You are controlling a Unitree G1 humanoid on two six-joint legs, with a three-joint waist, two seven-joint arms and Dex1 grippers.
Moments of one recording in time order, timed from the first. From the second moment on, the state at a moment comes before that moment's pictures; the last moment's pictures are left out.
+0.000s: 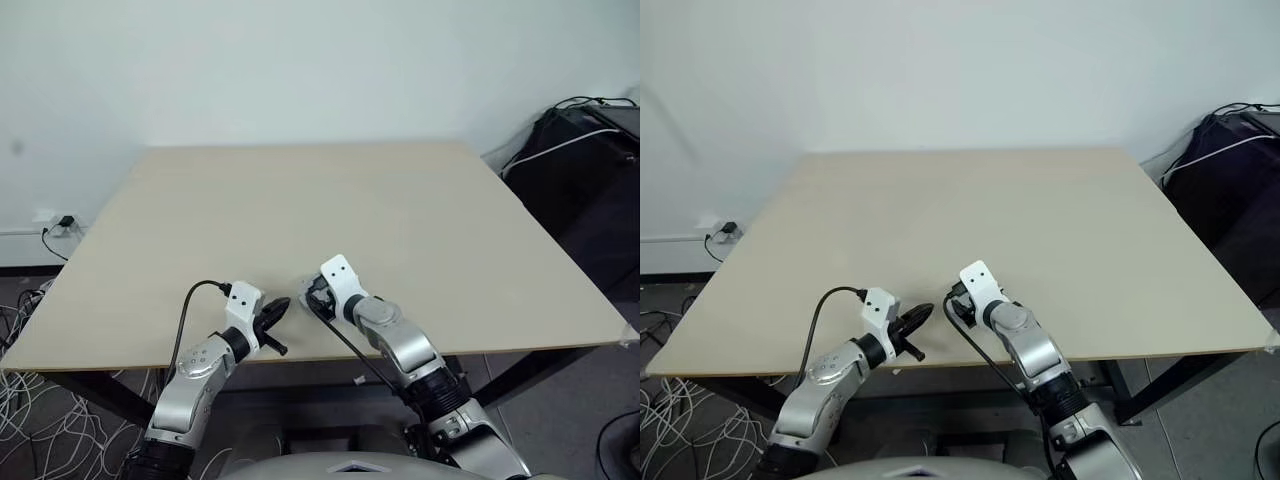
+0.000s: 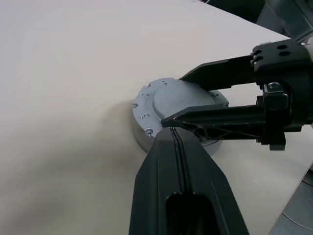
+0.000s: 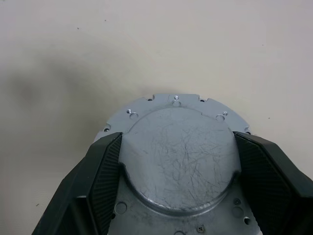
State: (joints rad) left arm 0.10 0.20 -0.14 -0.08 -0.22 0.26 -0.51; right arm -0.28 -0.11 0.36 0.14 0.00 0.63 0.24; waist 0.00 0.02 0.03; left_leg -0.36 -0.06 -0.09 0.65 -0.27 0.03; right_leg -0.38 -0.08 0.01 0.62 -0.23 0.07
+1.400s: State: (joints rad) left arm -0.47 0.18 -0.13 0.52 -0.19 0.51 -0.67; right arm -0.27 -0.11 0.39 0.09 0.00 0.63 0.26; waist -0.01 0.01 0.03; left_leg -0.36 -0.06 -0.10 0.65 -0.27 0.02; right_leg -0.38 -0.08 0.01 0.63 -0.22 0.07
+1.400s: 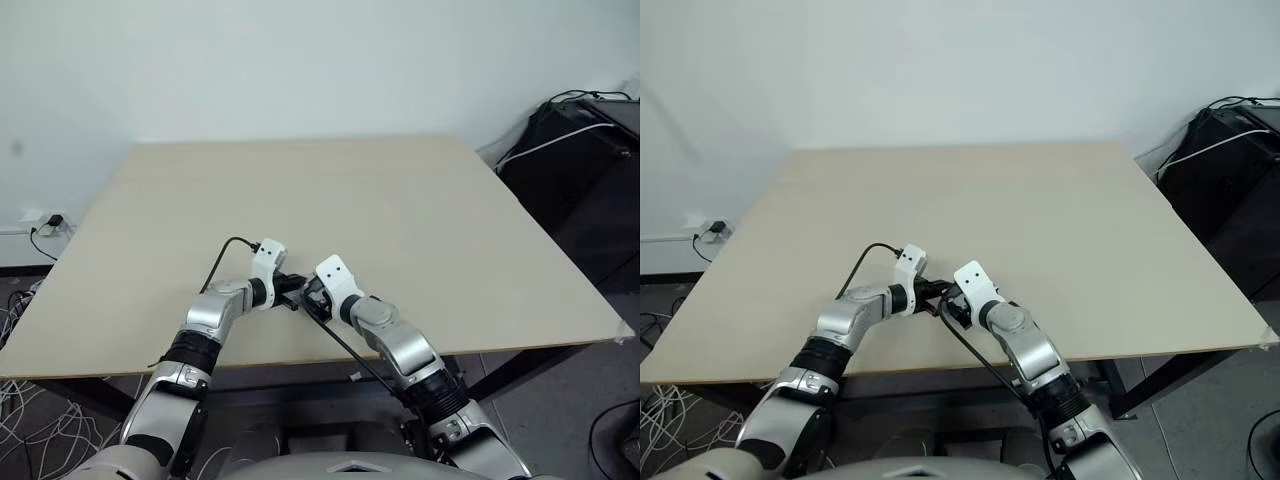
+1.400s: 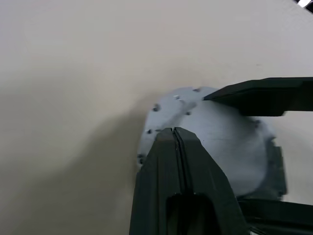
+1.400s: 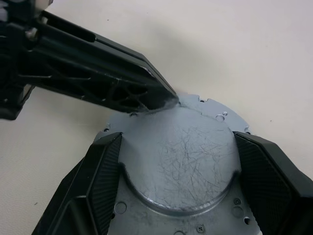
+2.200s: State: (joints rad) left arm -0.46 0.15 -0.14 0.50 -0.17 0.54 -0.71; right arm -0.26 -0.11 0.37 0.08 -0.01 0.64 0.25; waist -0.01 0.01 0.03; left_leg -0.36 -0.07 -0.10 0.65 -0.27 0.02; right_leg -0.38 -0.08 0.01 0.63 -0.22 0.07
